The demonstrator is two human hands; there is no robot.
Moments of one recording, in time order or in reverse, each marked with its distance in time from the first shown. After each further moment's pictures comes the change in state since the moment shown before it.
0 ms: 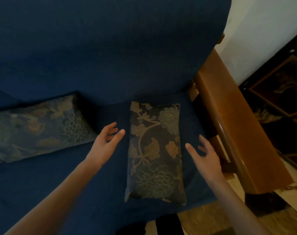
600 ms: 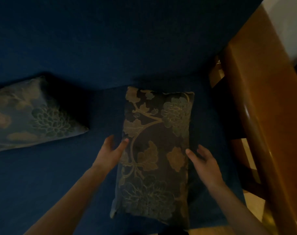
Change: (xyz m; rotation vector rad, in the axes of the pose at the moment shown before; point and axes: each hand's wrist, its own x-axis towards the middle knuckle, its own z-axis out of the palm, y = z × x) left_hand 0.113 -0.098 0.097 0.086 0.117 -0.368; right_hand 0.135 0.106 0.055 0.075 -0.194 0.322
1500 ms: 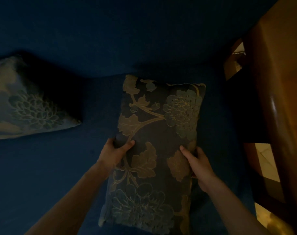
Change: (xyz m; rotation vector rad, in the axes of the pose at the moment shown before) left_hand 0.057 -0.030 0.043 -0.150 -0.010 -0.157; right_hand 0.061 0.010 0.035 0.104 -0.199 0.246
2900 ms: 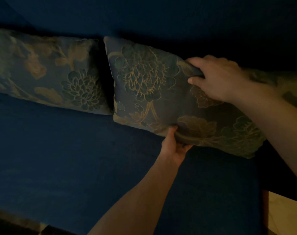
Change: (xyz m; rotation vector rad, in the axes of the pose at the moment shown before) left_hand 0.018 0.053 0.073 -1.424 -0.262 -0.272; right_hand -0.044 -0.271 0.133 -1.573 0.118 -1.167
